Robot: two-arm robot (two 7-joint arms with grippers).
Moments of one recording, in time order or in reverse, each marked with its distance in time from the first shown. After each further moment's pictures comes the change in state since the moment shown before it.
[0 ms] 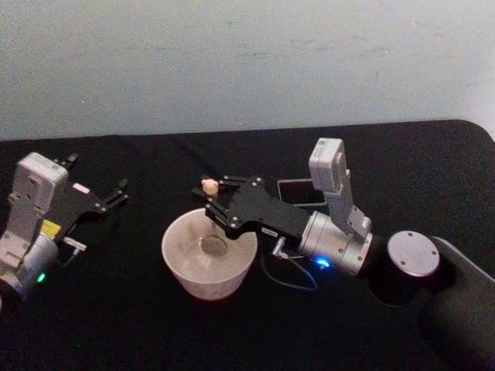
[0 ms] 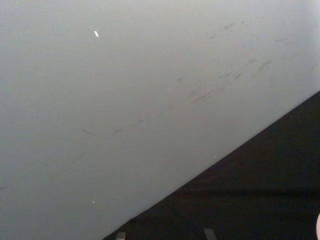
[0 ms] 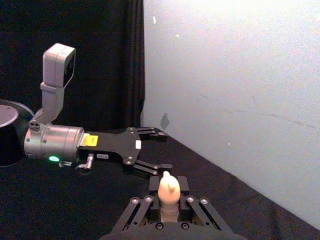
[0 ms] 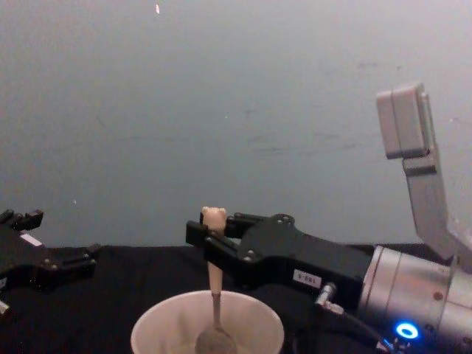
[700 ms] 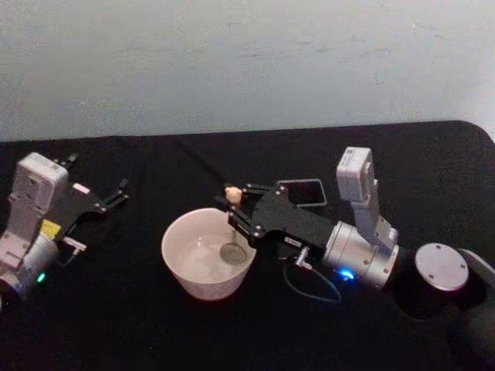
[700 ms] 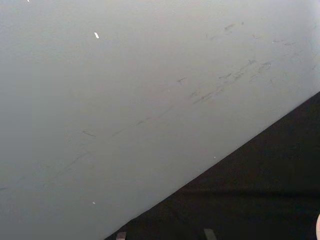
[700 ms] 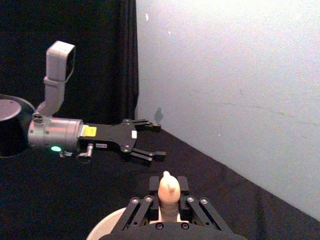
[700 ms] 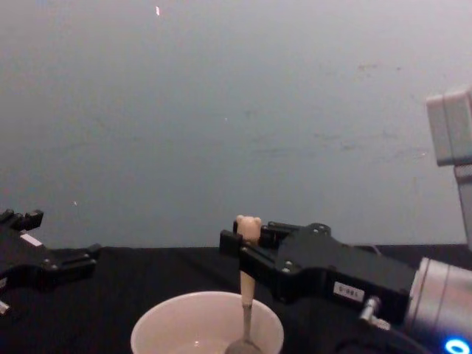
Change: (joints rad) left arm 0.000 0.000 0.000 0.000 0.000 0.000 0.000; right arm -0.085 0.074 0.036 -0.119 0.010 0.039 -0.017
